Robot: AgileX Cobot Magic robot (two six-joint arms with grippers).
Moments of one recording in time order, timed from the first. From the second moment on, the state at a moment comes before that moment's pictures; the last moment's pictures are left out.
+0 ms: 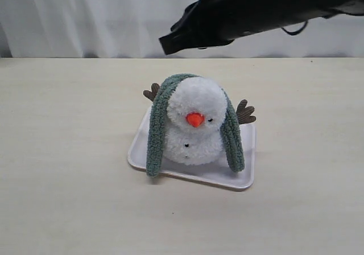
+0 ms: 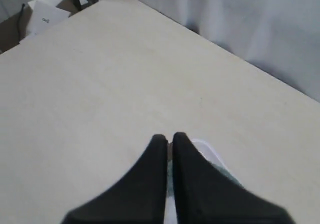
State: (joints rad) left arm -0.06 0.00 0.00 -0.03 0.35 0.08; right arm 0.56 1.56 -1.32 0.33 0.46 -0.41
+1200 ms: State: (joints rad) left arm -0.06 0.00 0.00 -0.03 0.35 0.08; right arm 0.66 2.02 -1.65 -0.20 0.88 -0.01
